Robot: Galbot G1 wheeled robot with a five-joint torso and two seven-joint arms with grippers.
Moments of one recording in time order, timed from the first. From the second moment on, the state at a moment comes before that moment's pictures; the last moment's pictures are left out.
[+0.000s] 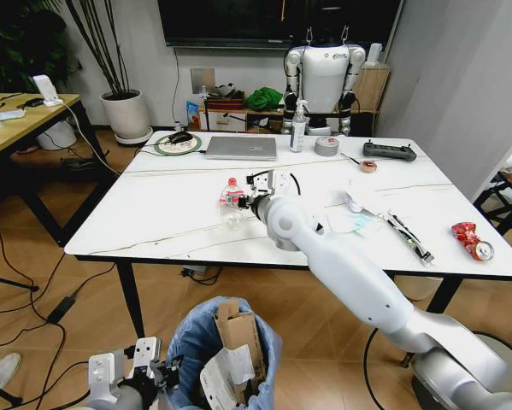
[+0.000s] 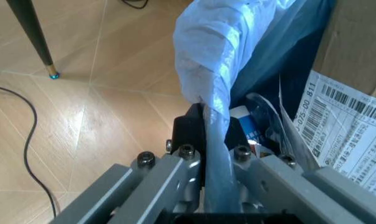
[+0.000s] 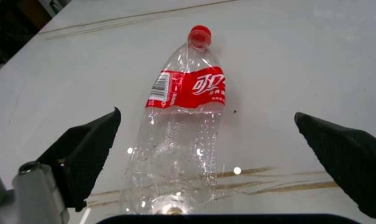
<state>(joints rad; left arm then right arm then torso) 1.86 -1.02 -0.53 -2.50 -1.09 0.74 -0.64 -0.34 1.32 -0.26 1.58 1.27 -0.63 0.77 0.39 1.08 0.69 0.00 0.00</state>
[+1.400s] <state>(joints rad) 1.84 -1.02 -0.53 -2.50 -1.10 0.74 -0.62 -0.32 1.44 -0.26 1.37 1.25 -0.60 0.73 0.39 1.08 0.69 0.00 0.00</state>
